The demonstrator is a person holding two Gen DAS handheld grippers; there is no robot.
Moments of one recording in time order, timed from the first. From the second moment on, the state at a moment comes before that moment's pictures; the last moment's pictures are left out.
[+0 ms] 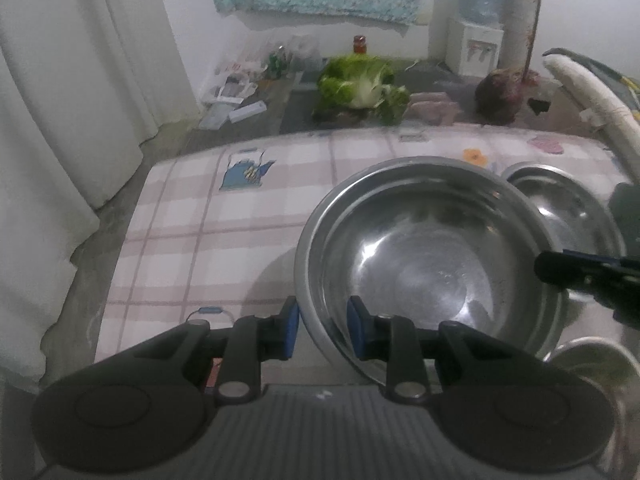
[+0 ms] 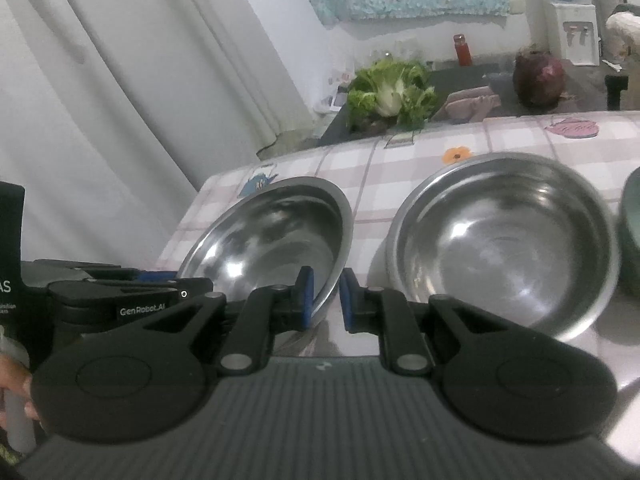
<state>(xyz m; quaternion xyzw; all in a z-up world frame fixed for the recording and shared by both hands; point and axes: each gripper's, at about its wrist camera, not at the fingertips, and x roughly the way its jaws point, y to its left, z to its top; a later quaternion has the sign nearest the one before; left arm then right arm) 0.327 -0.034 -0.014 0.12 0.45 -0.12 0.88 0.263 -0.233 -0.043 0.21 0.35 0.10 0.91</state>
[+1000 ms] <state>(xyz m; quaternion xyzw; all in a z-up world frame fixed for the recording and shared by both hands) 0.339 -0.186 -0.040 0.16 0.45 -0.19 0.86 0.233 -0.379 -0.064 0.26 0.35 0.01 0.90</state>
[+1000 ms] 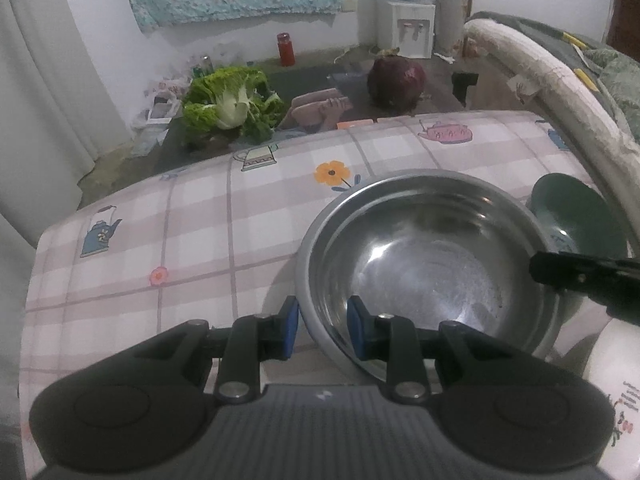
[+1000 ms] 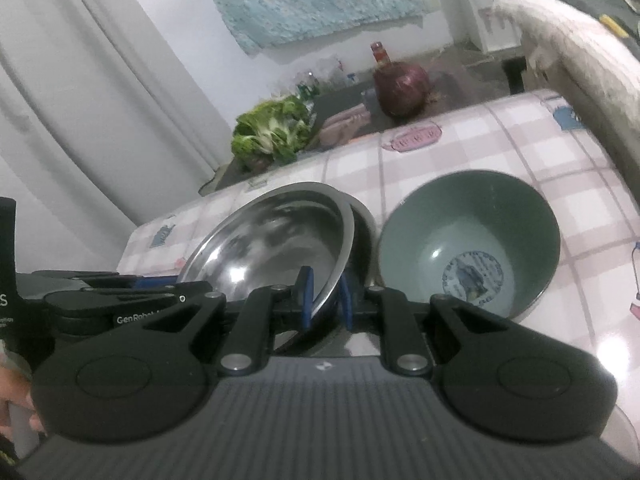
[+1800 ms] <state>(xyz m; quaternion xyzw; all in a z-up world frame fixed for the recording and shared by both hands) 0.347 -0.180 -0.053 0.19 0.44 -0.17 0.86 0.245 -0.373 -0.074 0.23 0.39 0.00 0.89</state>
